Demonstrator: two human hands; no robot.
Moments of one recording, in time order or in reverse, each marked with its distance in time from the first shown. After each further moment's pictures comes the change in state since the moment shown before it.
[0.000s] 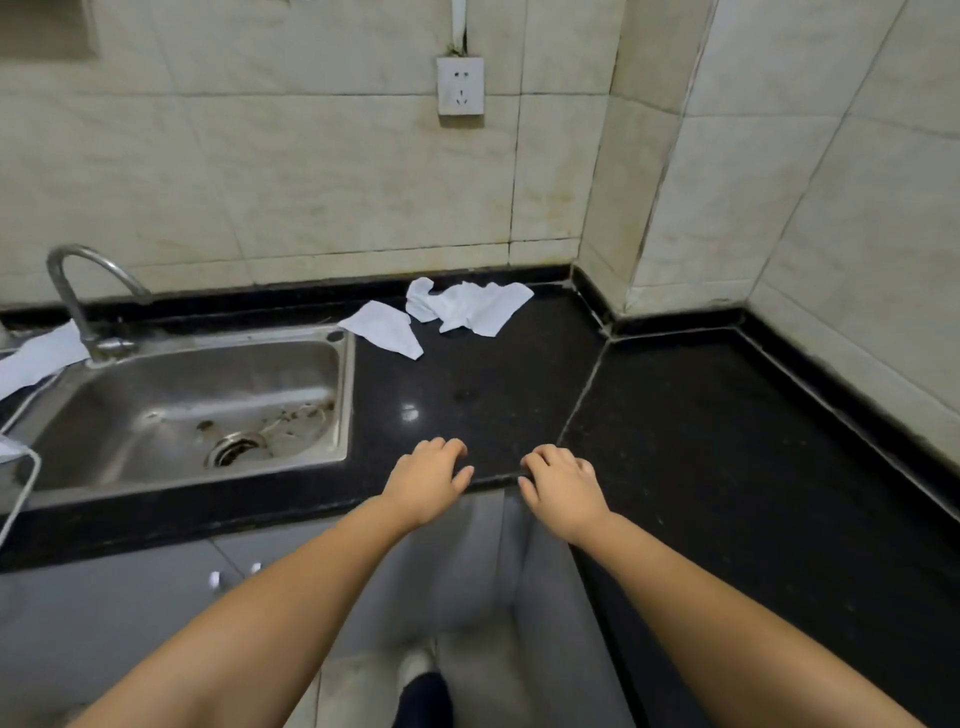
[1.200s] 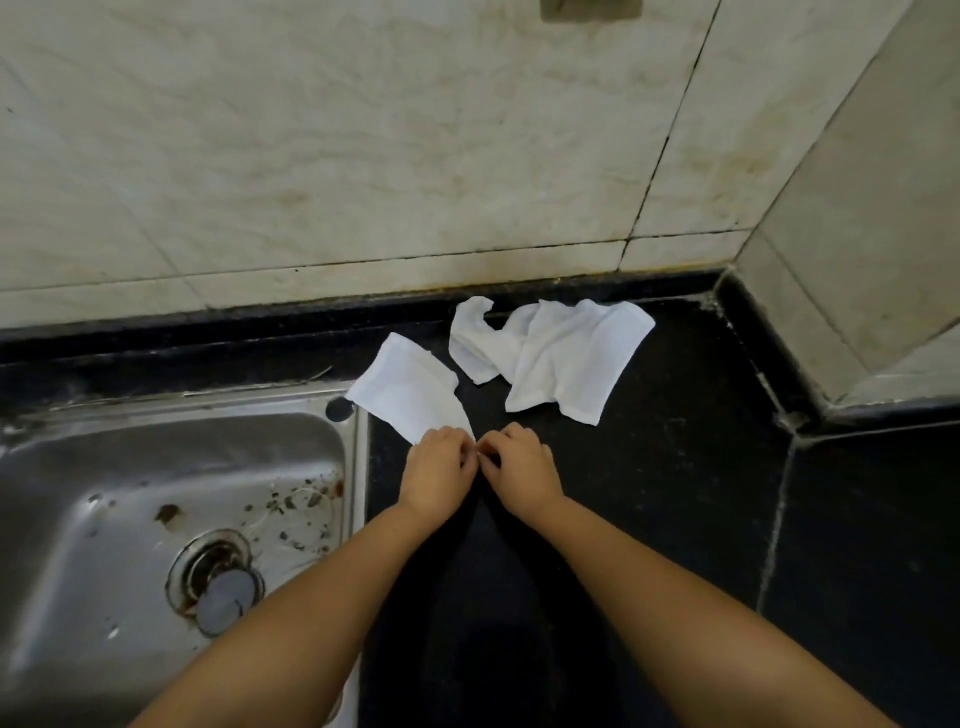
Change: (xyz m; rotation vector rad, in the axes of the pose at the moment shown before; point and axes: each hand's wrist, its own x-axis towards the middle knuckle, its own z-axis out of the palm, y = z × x) left_hand 0.327 -0.169 0.003 -0.228 0.100 -0.180; right_hand 0.398 -0.060 0.054 0.304 -0.041 -0.051
